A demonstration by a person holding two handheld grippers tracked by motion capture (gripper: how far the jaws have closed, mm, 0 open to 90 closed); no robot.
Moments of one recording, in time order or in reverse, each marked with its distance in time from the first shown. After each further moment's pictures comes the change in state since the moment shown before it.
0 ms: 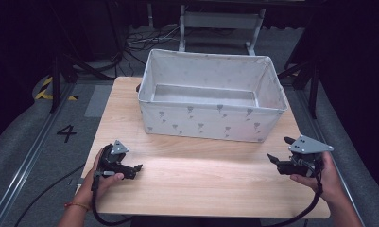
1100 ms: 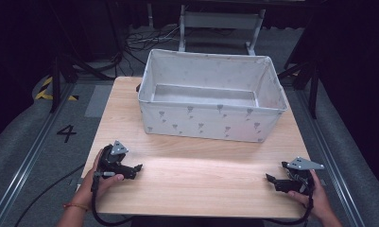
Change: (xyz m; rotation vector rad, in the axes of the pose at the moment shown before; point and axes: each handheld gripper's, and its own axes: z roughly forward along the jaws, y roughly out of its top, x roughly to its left) left arm -0.001 0.000 0.000 -0.005 0.021 -0.007; right arm 0.007 -0.109 0.054 0.074 0.095 0.298
